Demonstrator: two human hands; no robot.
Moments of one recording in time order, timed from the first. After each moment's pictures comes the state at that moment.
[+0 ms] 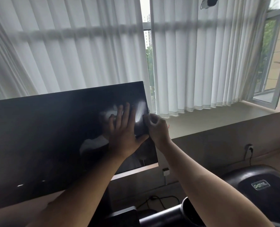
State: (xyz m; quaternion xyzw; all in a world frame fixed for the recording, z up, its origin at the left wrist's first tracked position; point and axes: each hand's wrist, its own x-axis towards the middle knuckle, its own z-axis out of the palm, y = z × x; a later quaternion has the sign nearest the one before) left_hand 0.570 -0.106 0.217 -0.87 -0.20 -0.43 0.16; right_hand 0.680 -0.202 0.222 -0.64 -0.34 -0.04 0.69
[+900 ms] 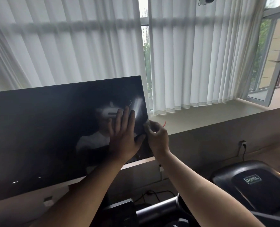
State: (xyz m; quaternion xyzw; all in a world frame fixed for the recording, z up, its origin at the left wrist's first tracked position) left_hand 0.562 -0.121 0.189 -0.87 -0.21 -0.42 0.15; right_hand 0.656 -0.220 0.178 -0.62 -0.27 -0.02 0.73
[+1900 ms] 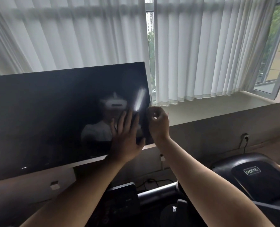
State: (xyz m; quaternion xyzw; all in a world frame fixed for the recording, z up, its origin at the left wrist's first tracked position) left_hand 0.536 -0.132 0.150 -0.89 -0.19 -0.38 0.14; right_hand 0.642 -0.225 0.189 -0.64 -0.26 -0.06 0.72
